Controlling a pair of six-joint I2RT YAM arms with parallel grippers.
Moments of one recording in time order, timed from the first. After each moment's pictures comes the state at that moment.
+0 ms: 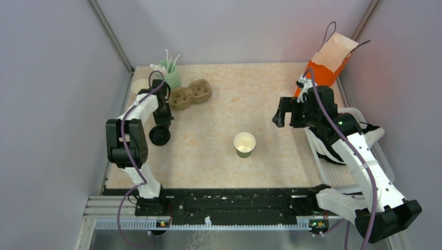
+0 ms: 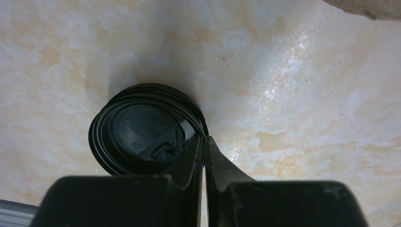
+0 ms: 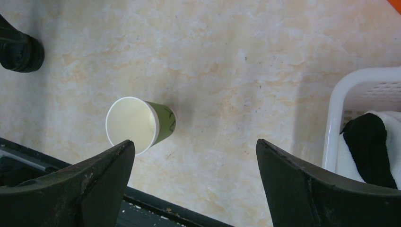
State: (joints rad) left arm -0.02 1.79 1.33 -0.85 -0.12 -0.34; right arm 0.35 1.04 1.16 -0.81 -0.09 0.29
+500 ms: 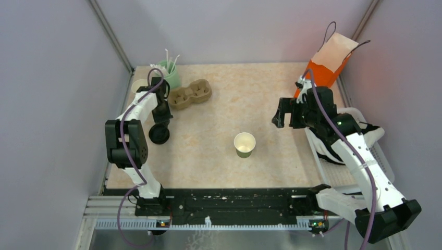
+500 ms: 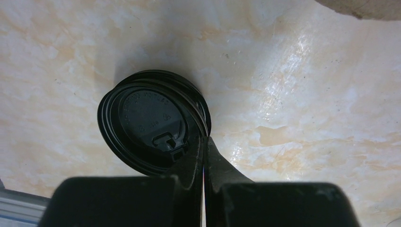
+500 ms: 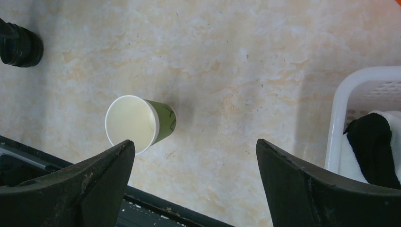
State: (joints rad) left arm -0.02 1.78 1.37 -0.89 -0.13 -0.34; right arm 0.35 1.04 1.15 -0.80 -0.10 0.29
